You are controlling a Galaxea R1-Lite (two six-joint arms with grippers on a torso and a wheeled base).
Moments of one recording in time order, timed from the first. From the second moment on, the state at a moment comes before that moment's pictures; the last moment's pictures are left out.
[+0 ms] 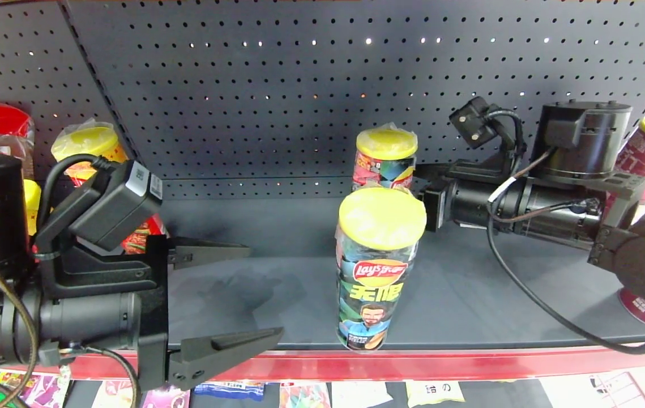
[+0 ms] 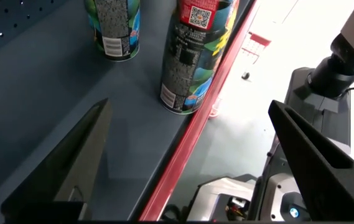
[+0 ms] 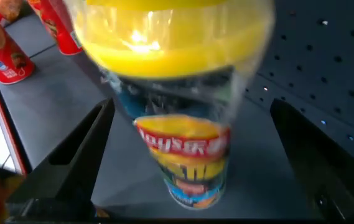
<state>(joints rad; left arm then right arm) -0.57 1.30 -0.68 -0.28 -0.53 0.15 0.51 1.70 -0.96 -0.59 0.32 -0.07</state>
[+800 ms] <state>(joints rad) -0.57 1.36 -0.68 -0.28 -0.46 0.15 0.44 1.38 -0.64 -0.59 0.23 -0.06</state>
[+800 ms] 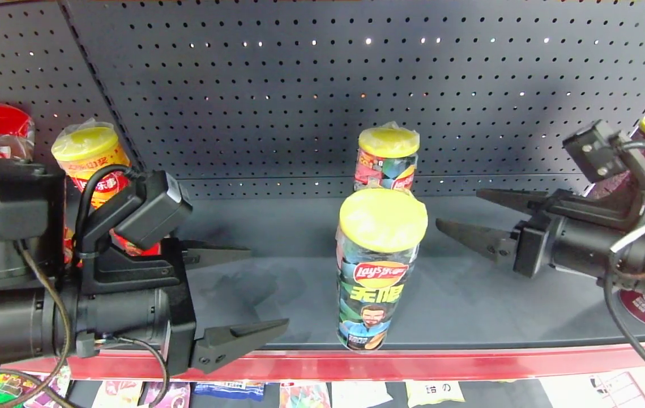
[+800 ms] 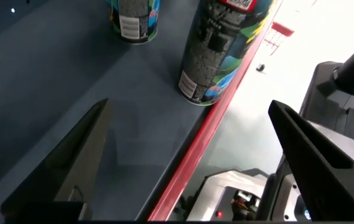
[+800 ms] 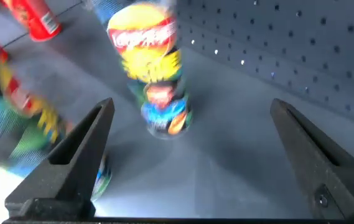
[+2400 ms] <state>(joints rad) -0.63 1.73 -0.85 -0.28 -0.30 0.39 0.41 0.87 -0.52 -0.12 0.23 -0.05</state>
